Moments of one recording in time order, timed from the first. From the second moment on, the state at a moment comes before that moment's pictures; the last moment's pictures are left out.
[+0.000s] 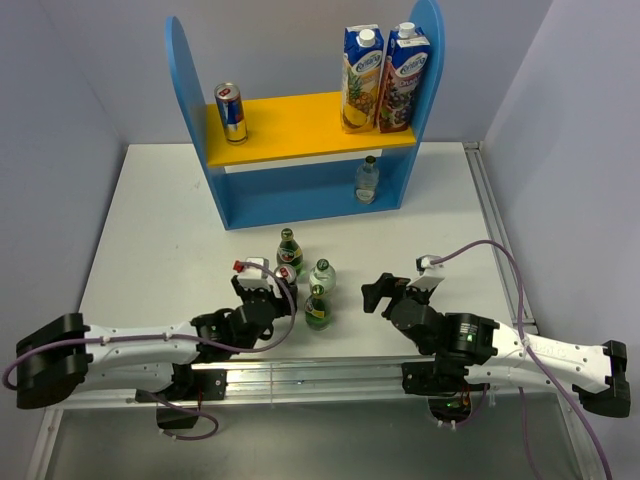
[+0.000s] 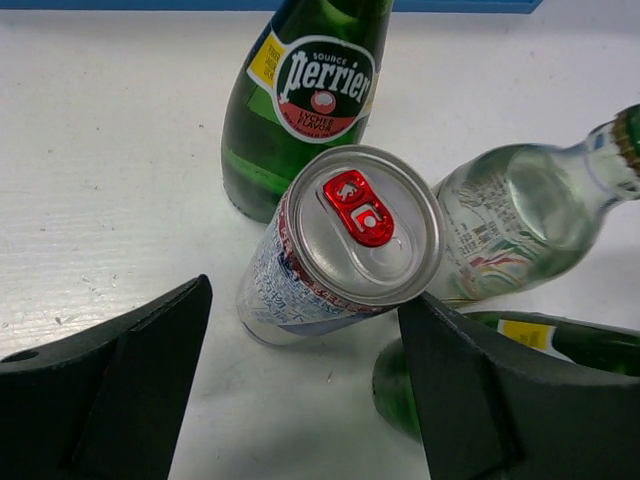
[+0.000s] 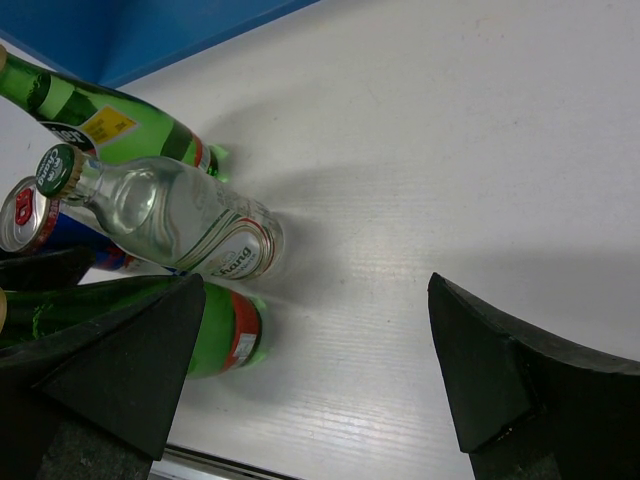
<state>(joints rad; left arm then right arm) -1.22 1.02 0.34 0.21 -0.84 -0.72 1.24 0.53 0.43 -0.55 0.87 0.99</state>
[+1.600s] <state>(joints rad) -0.95 1.00 0.86 -0.05 -0.77 -0.40 1.24 0.51 0.42 -0.54 0.88 0.99</state>
